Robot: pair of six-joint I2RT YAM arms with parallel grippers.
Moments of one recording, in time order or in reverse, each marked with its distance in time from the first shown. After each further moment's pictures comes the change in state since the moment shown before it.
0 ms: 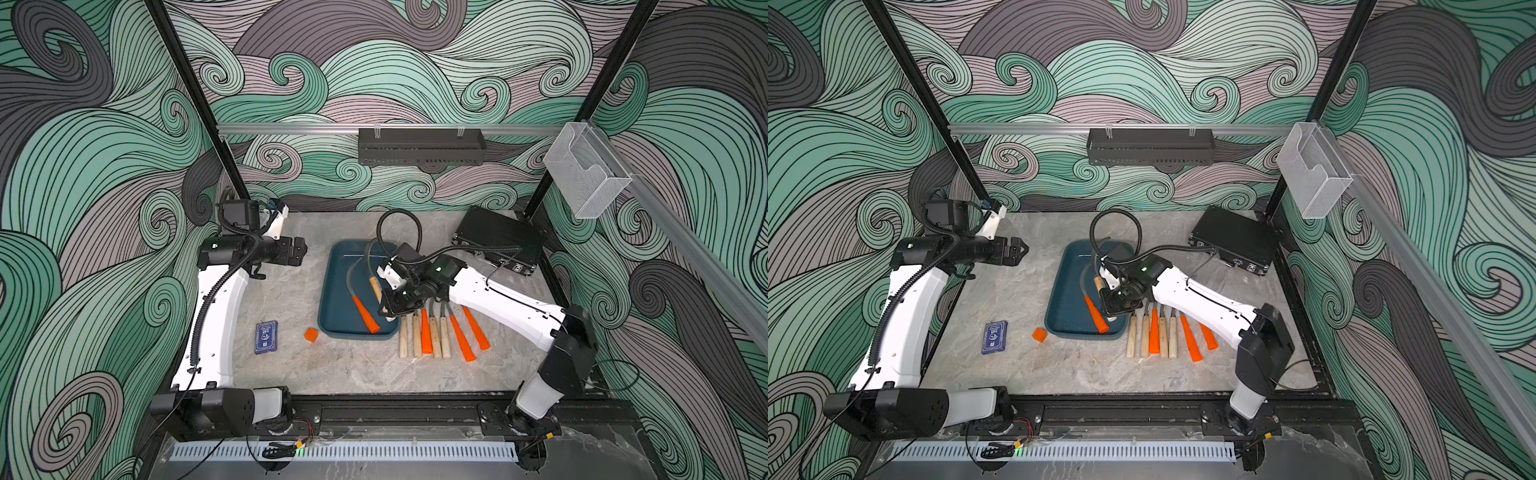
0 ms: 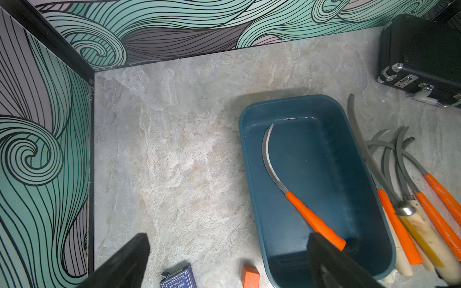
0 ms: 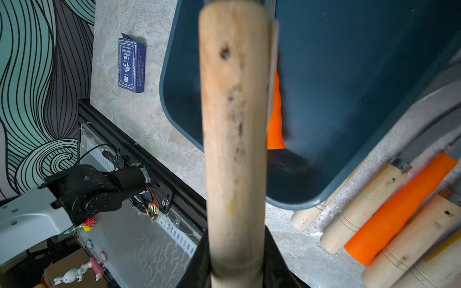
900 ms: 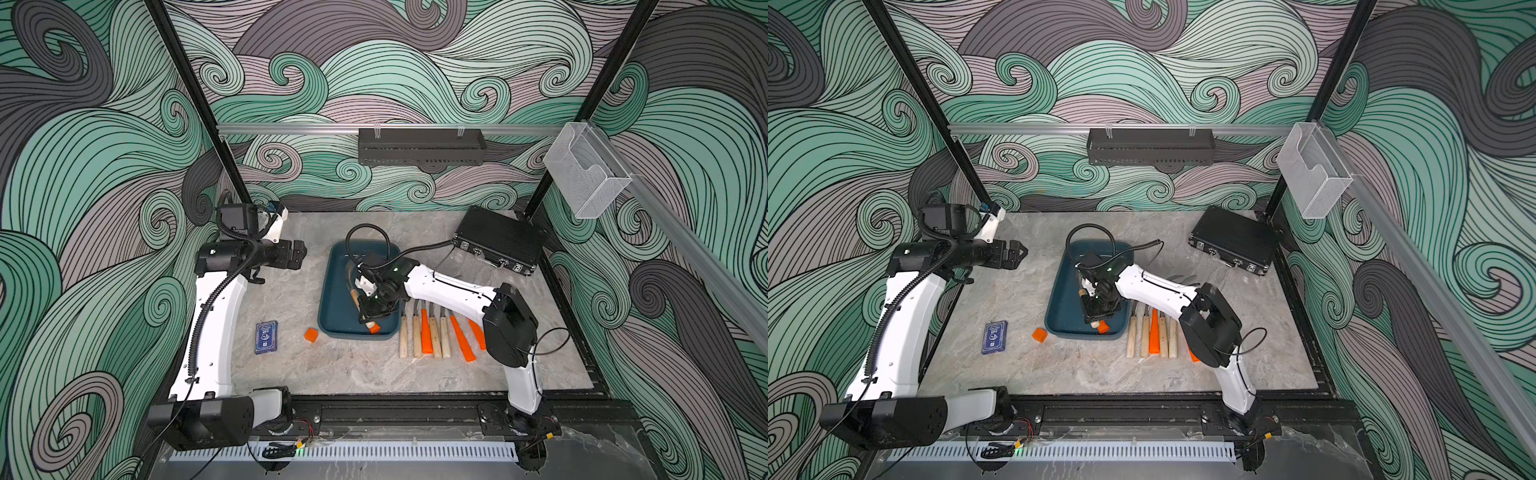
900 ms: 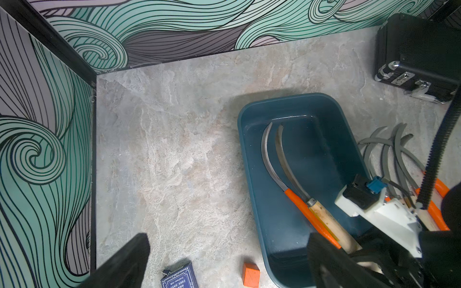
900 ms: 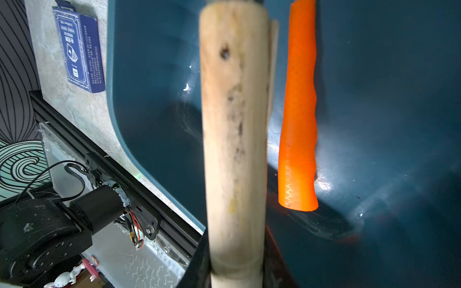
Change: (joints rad) left arm 0.000 -0.035 -0.039 0.002 0.002 0.012; right arm 0.031 0.317 0.157 0.014 -0.043 -0.012
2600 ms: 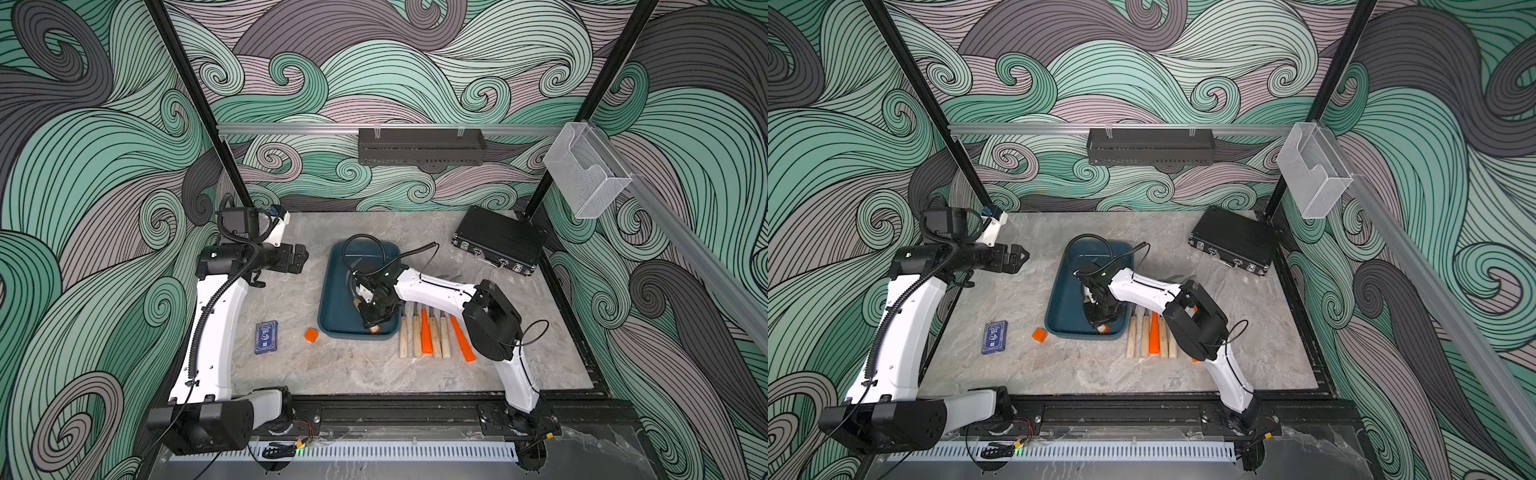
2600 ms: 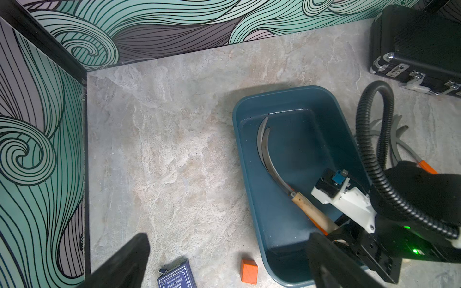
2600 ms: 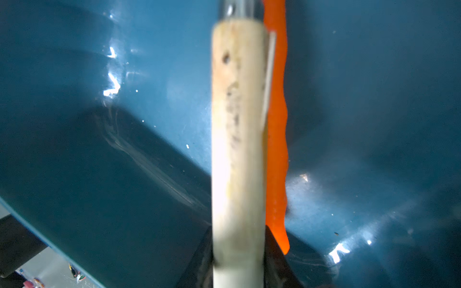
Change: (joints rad) left arm 0.000 -0.019 -0.028 0.005 0.022 0.016; right arm 0.000 0.103 0.009 -0.008 0.079 -0.075
